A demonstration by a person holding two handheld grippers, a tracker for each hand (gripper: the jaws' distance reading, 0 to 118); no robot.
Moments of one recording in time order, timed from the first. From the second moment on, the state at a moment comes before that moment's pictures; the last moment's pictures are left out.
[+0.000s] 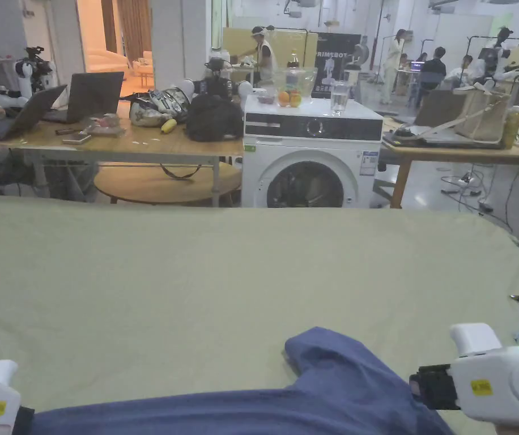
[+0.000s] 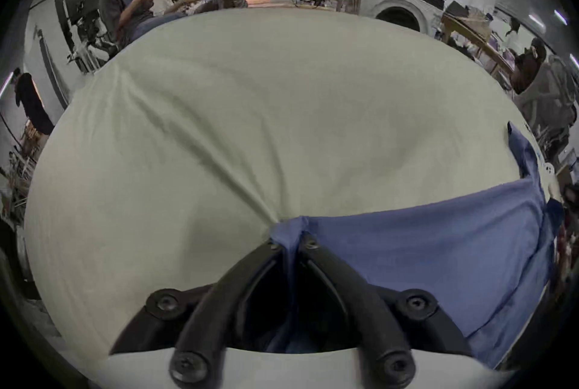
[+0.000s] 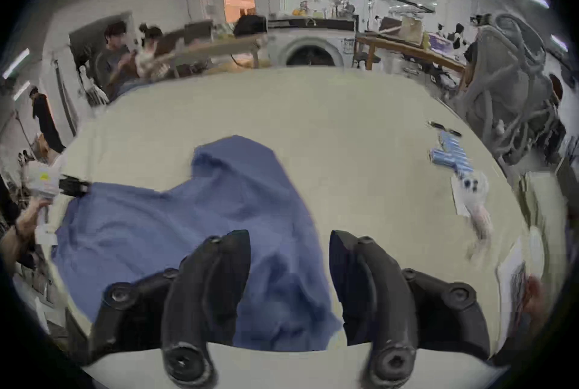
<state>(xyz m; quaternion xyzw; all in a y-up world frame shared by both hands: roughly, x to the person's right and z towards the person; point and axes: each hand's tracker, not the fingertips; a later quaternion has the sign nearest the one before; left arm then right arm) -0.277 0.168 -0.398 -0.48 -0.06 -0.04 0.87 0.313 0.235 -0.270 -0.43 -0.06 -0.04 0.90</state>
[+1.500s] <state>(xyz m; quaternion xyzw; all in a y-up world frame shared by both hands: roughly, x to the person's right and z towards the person) -0.351 0.231 -0.142 -0.26 -0.14 0.09 0.95 0.241 0.229 -0.002 -0.30 -0.06 -0.07 0.95</state>
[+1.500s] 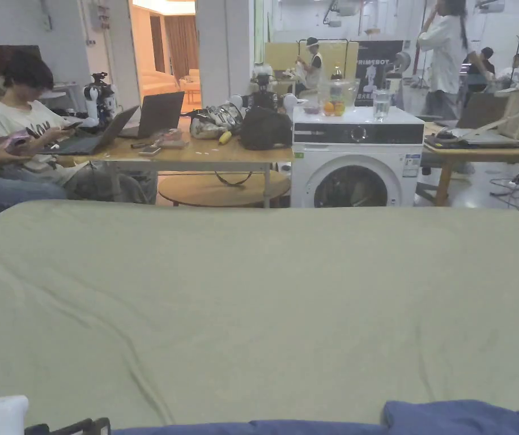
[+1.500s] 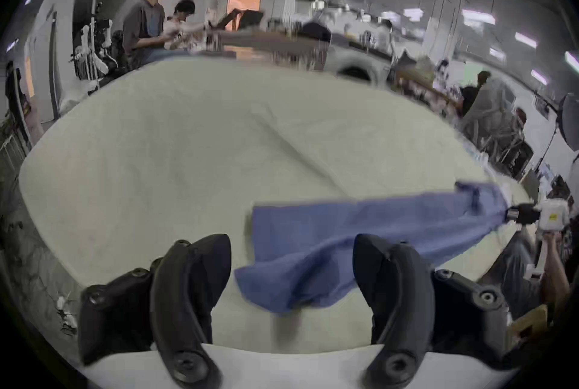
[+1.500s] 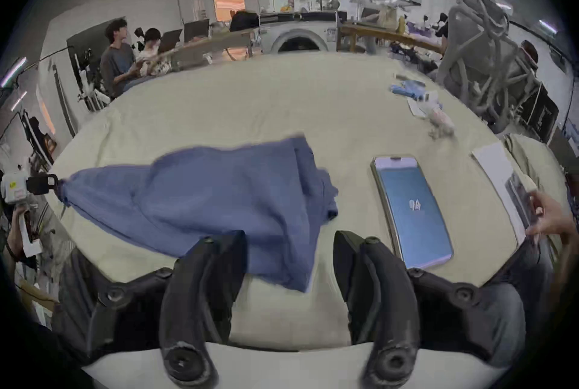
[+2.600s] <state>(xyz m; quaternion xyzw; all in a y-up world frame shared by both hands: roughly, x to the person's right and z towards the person) -0.431 0.144 -0.189 -0.38 -0.14 0.44 0.80 0.140 0.249 -0.041 -0.25 0.04 -0.11 0.96</state>
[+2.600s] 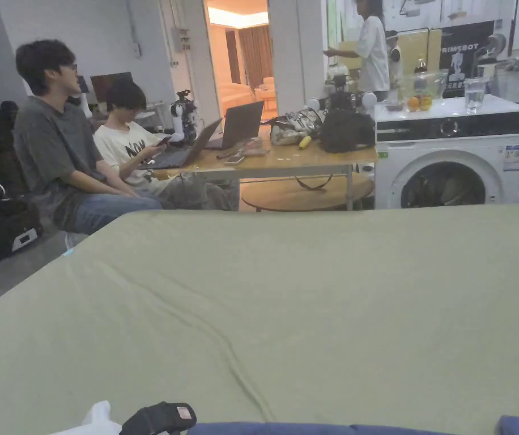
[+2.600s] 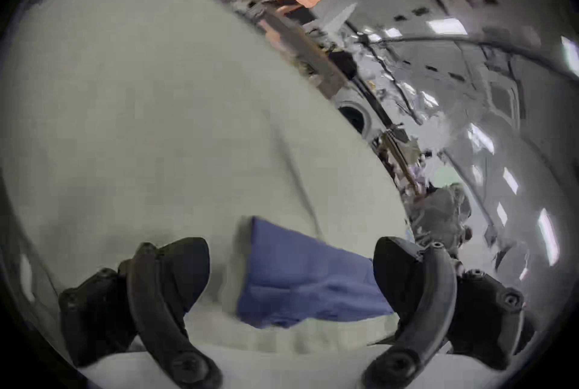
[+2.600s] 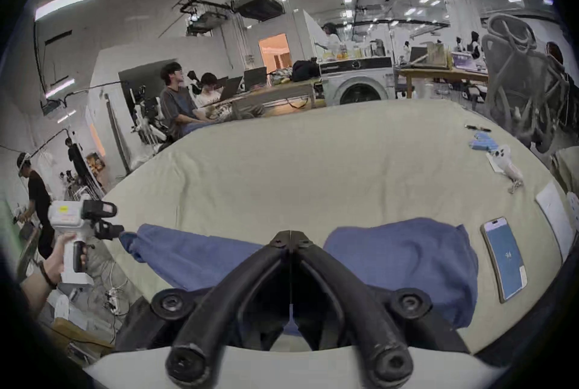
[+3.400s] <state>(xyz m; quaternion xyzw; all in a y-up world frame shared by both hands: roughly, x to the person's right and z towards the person) -0.407 0.282 -0.166 -0.24 -0.08 0.28 0.93 0.166 0.243 -0.017 -0.26 0.03 -0.15 0.95</state>
